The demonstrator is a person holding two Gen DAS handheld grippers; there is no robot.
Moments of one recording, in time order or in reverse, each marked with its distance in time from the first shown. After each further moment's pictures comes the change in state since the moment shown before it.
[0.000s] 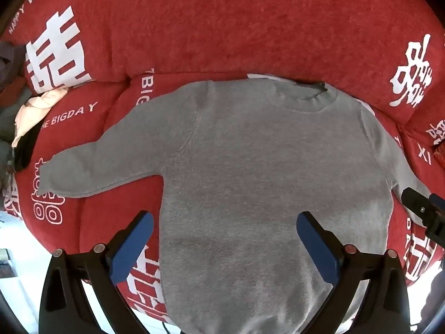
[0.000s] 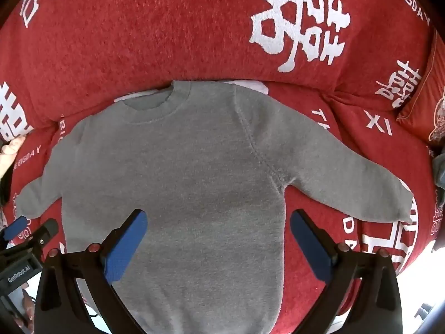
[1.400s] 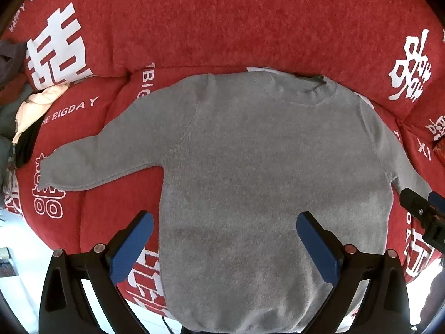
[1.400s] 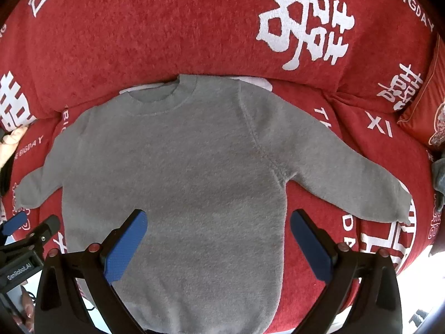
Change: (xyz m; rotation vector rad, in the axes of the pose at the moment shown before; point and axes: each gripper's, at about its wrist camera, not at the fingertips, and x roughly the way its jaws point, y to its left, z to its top) left arm 0.000 -0.002 -0.009 -0.001 0.006 -0.003; right arm -0.003 0.004 -0.007 -0.029 0.013 0.000
